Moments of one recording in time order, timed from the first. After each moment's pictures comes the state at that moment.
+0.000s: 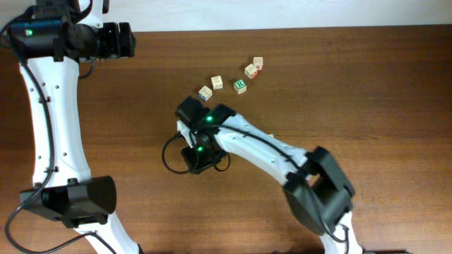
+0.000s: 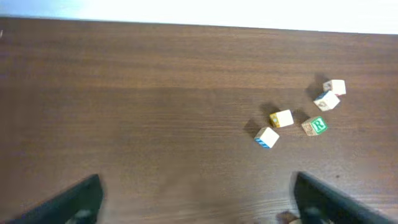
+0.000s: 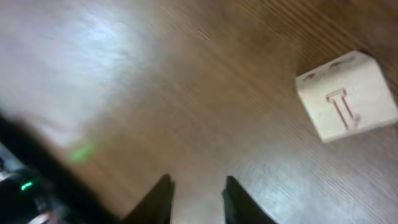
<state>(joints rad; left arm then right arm) 0.09 1.98 2.36 -1.31 0.17 0.01 0.81 2.13 1.69 -0.99 -0.37 0.26</state>
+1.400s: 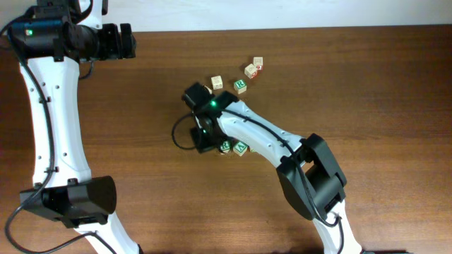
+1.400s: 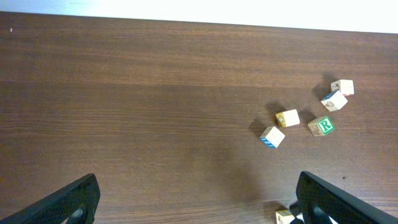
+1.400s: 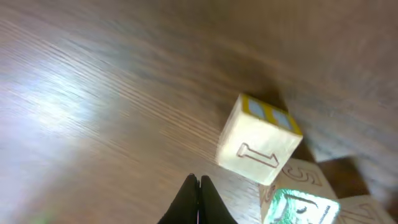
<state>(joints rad) 0.09 1.98 2.36 -1.32 0.15 0.01 0.73 2.22 1.83 -1.00 -0.17 0.33</state>
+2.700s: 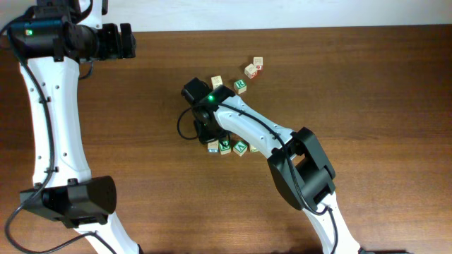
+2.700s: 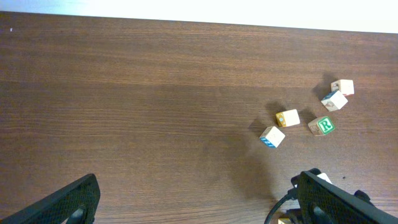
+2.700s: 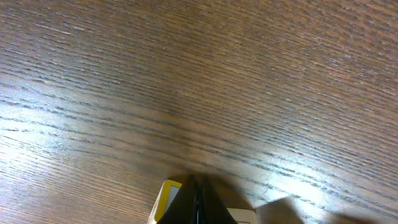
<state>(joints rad) 0.09 1.98 2.36 -1.32 0.15 0.01 0.70 2.33 1.91 -1.01 0.00 0.38</state>
